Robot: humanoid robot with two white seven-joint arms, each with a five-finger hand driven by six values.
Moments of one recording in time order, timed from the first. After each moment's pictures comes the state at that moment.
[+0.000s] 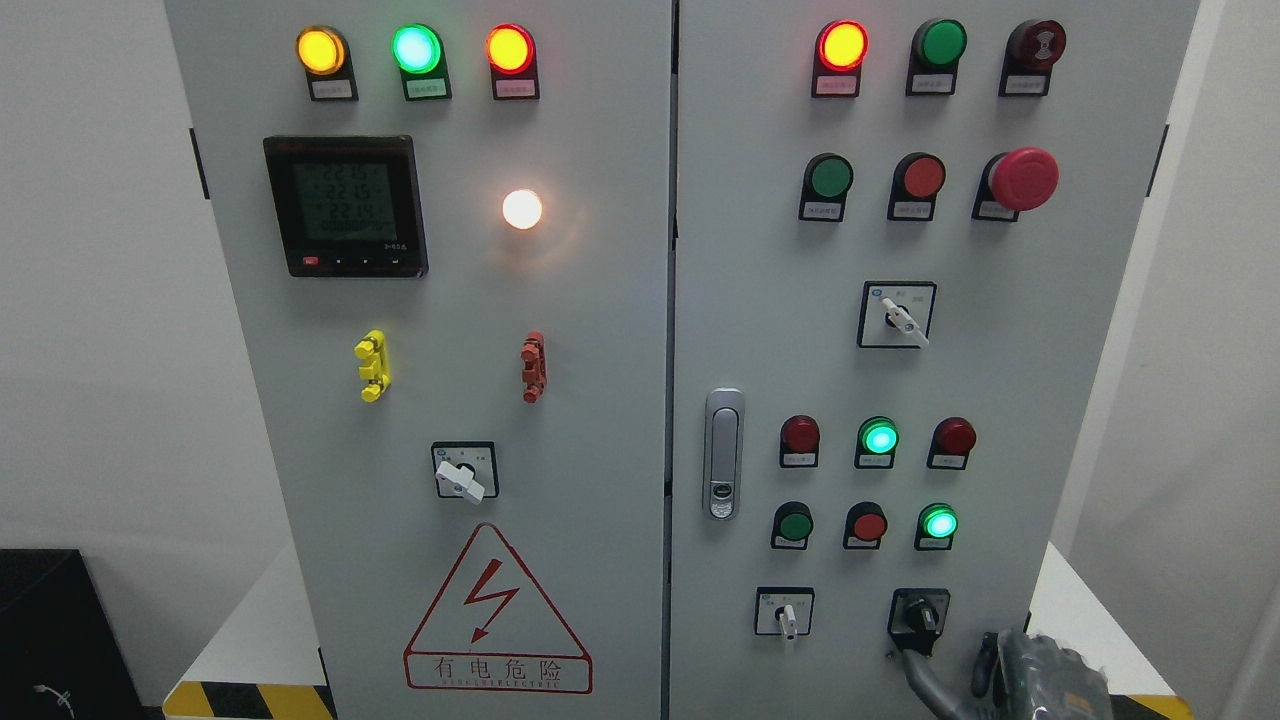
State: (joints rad) left arm 0.04 -0.10 0.00 0.00 0.00 -0.20 0.08; right arm -0.23 0.07 -0.18 -1.64 1.24 0.19 0.13
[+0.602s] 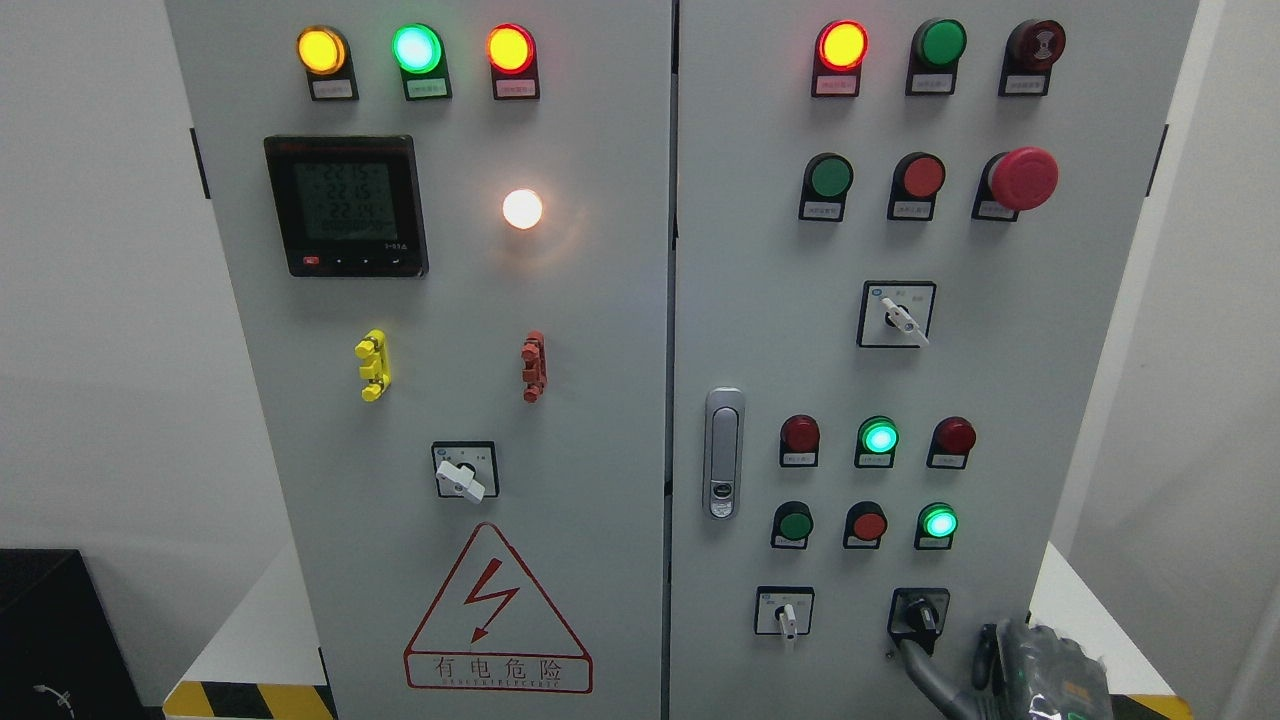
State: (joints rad) left arm 0.04 -0.10 0.00 0.00 0.00 -0.20 0.08; right arm -0.26 0.07 -0.18 -1.64 1.24 0.20 0.13
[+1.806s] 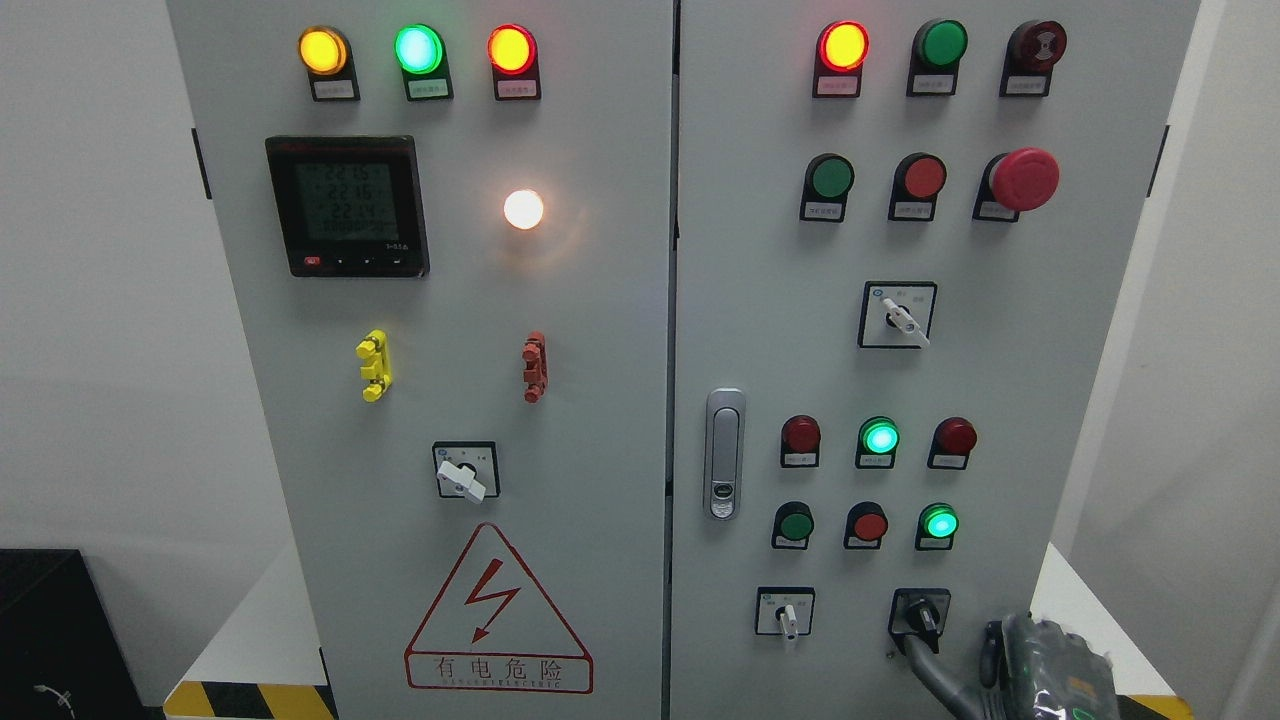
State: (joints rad) left arm 0.04 -0.10 0.00 0.00 0.00 -0.20 0.08; right arm -0.26 0.06 -0.18 -1.64 1.24 0.21 0.13
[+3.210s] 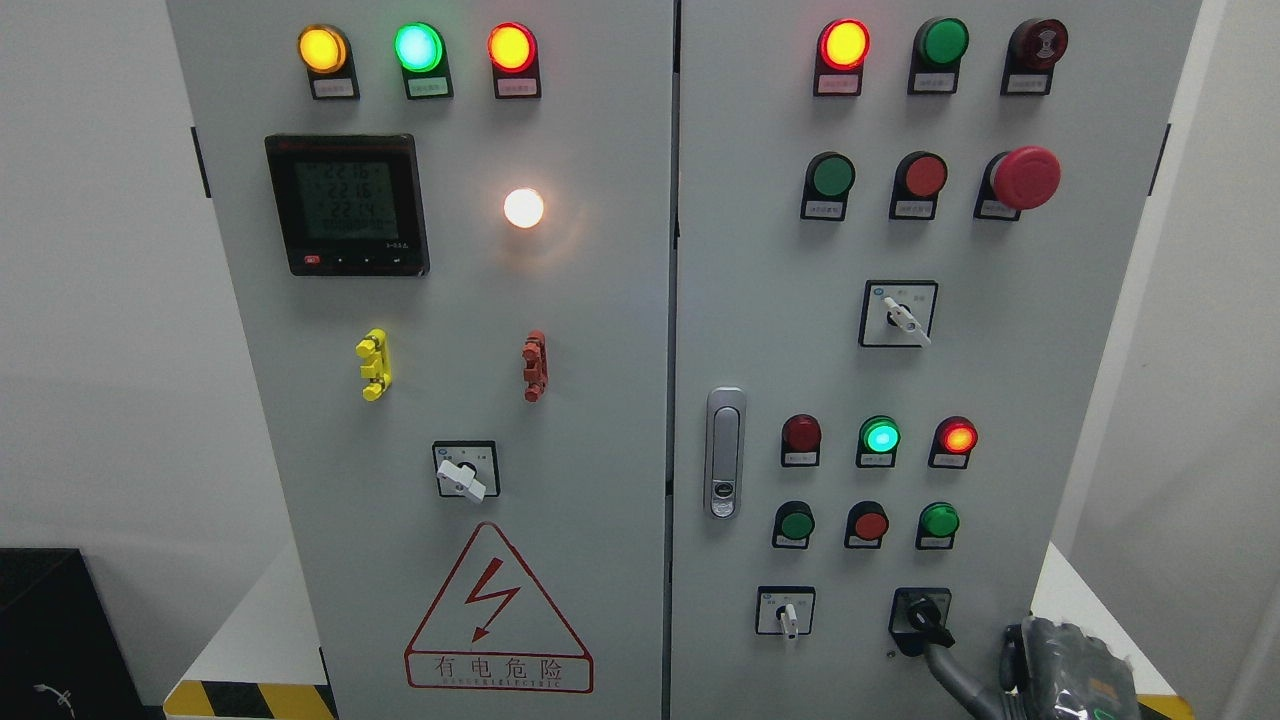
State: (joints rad) left arm 0.04 -0.10 0.00 0.00 0.00 -0.20 0.08; right arm -0.27 0.04 -0.22 -1.63 1.23 0.21 0.15
